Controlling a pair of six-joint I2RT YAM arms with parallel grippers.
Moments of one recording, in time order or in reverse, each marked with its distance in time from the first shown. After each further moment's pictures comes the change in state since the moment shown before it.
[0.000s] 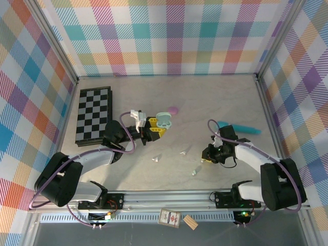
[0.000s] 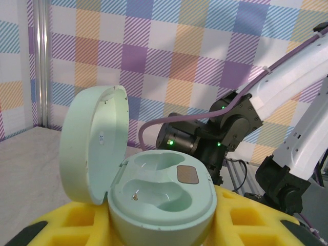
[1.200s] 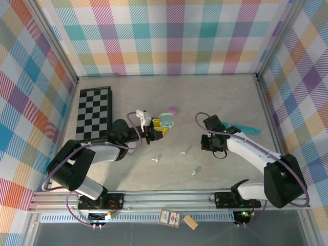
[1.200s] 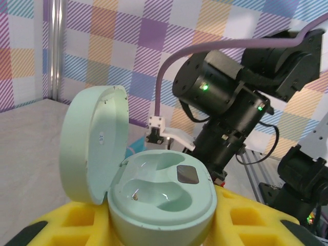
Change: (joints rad) left arm -0.004 0.179 0.013 0.067 -0.041 0.021; right arm 0.237 0.057 0.271 -0.176 0.526 0.074
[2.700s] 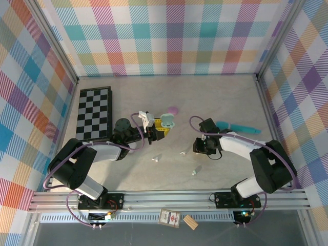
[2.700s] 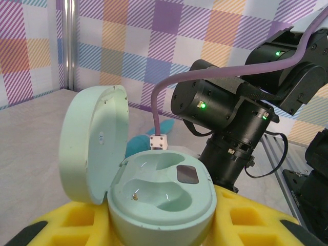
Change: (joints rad) left arm -0.019 0.016 0.013 -0.084 -0.050 0.109; right arm 0.013 0.160 -0.080 0.236 -0.173 0.007
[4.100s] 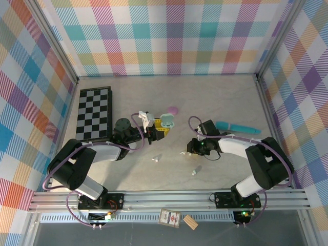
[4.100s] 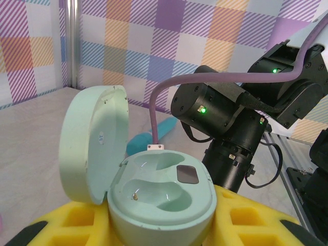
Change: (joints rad) left arm 0.000 -0.010 0.000 -0.025 -0.010 0.019; right arm -0.003 0.048 -0.058 0.210 -0.233 0.024
